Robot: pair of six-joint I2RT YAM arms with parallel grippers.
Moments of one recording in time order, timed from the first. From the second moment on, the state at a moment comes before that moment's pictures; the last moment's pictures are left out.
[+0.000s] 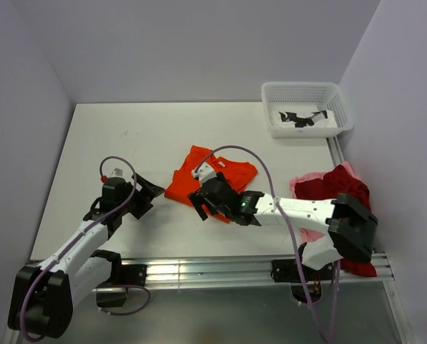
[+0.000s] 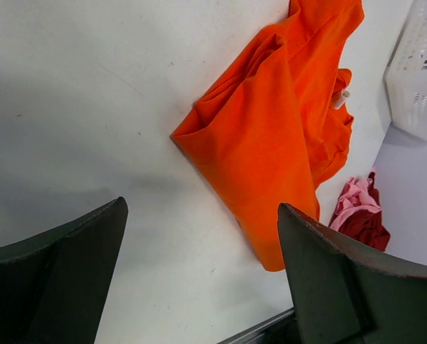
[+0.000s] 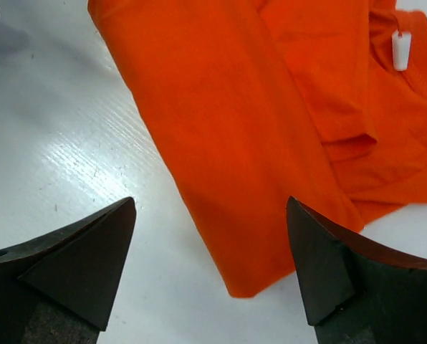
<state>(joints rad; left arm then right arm) -0.21 0.92 0.33 -0.08 0.20 -1.04 1.07 1.40 0.84 -0.18 0.36 0.26</state>
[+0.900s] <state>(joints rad) -0.21 1.16 0.33 0.09 0.27 -1.12 1.19 1.80 1.05 -0.18 0.49 -0.03</state>
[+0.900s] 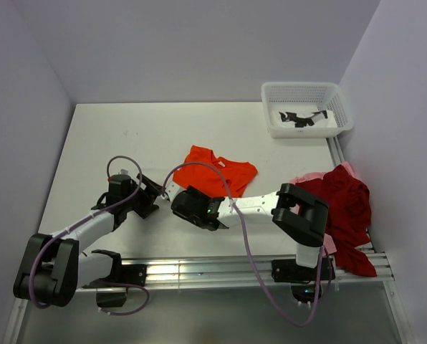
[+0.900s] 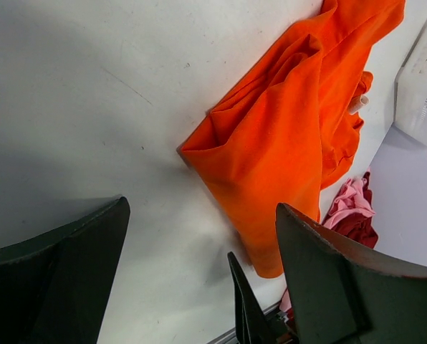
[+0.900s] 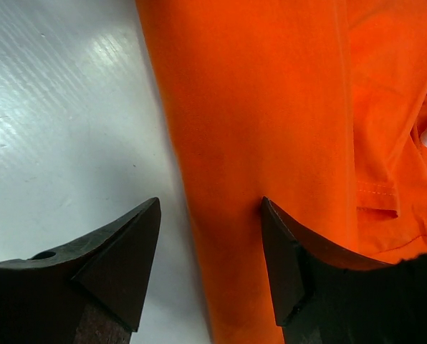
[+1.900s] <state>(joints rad) -0.27 1.34 0.33 0.36 0.24 -1.25 1.19 1.69 0.94 -0.02 0.56 -0.04</state>
